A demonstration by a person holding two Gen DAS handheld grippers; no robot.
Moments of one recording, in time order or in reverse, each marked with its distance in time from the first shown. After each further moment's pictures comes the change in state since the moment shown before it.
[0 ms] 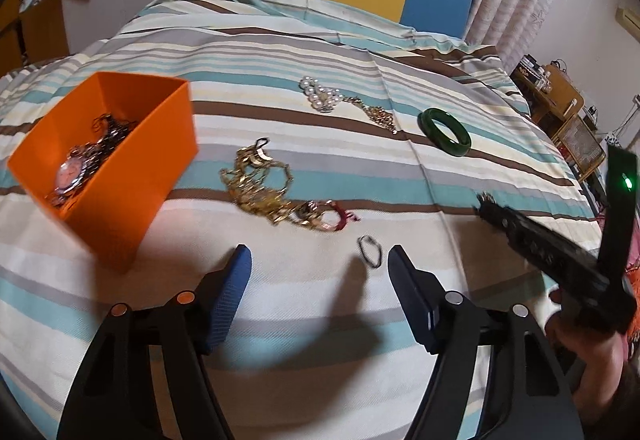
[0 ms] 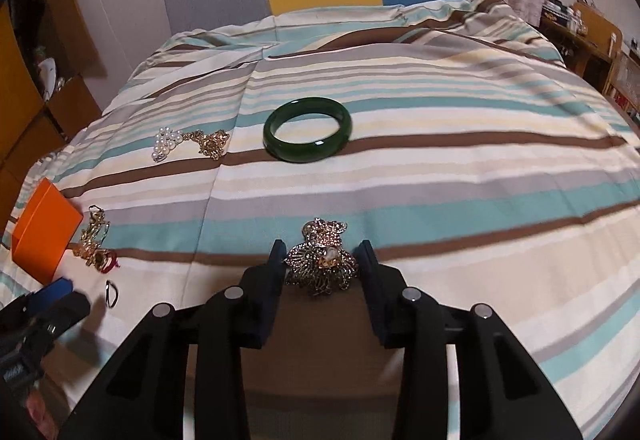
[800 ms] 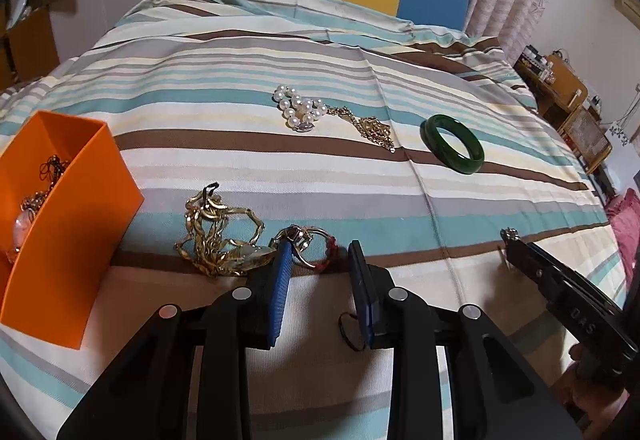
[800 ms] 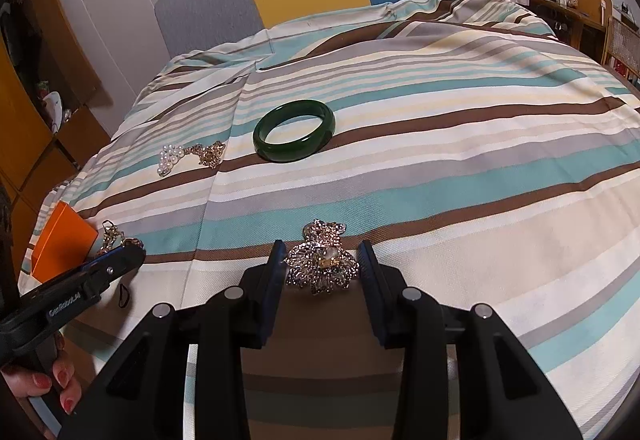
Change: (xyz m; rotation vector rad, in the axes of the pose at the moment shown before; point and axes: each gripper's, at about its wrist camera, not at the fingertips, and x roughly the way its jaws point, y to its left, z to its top) left arm 0.041 -0.017 0.029 0.049 0.007 0.033; right arm -0.007 -0.015 -0.006 0.076 -0.030 0.059
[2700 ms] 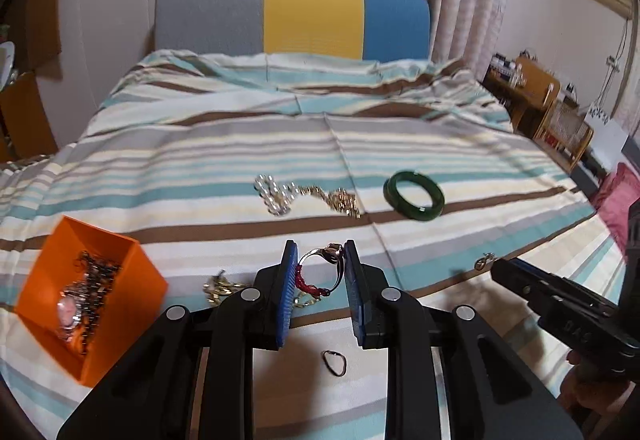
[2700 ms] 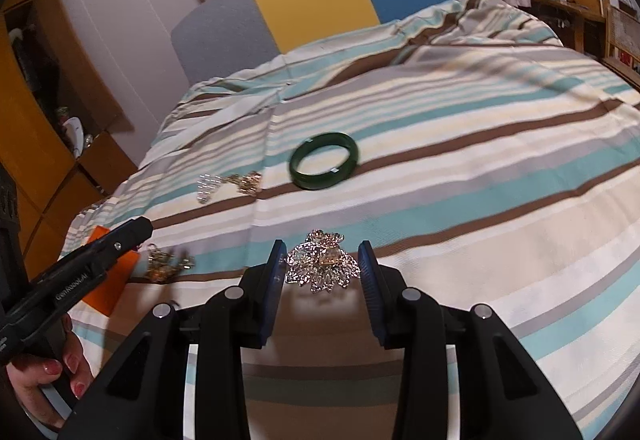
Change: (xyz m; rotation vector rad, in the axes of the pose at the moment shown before) left arm -0.057 -0.013 0.022 0.129 -0.182 -0.036; right arm -0.037 0.017 0.007 0.026 -0.079 0.098
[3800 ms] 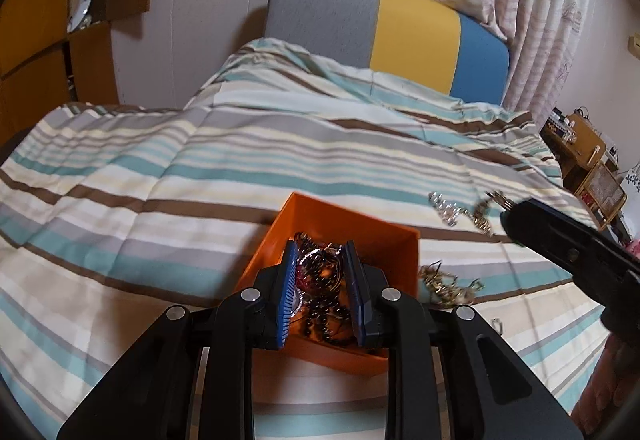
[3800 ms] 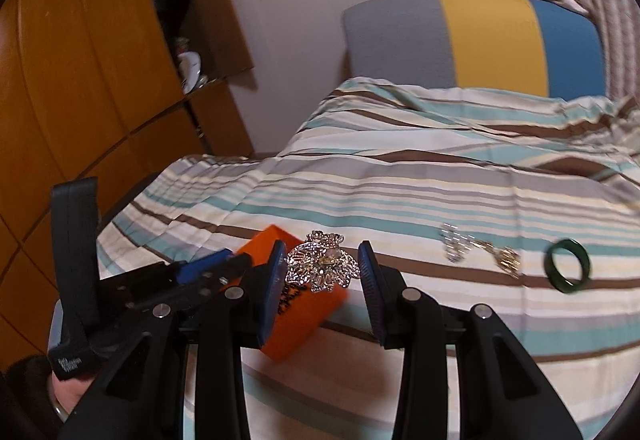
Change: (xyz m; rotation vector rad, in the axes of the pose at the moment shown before) left arm -0.057 0.160 -0.023 -0.205 -0.020 0.133; right arm 0.040 0.238 0.004 -0.391 0.009 0.282
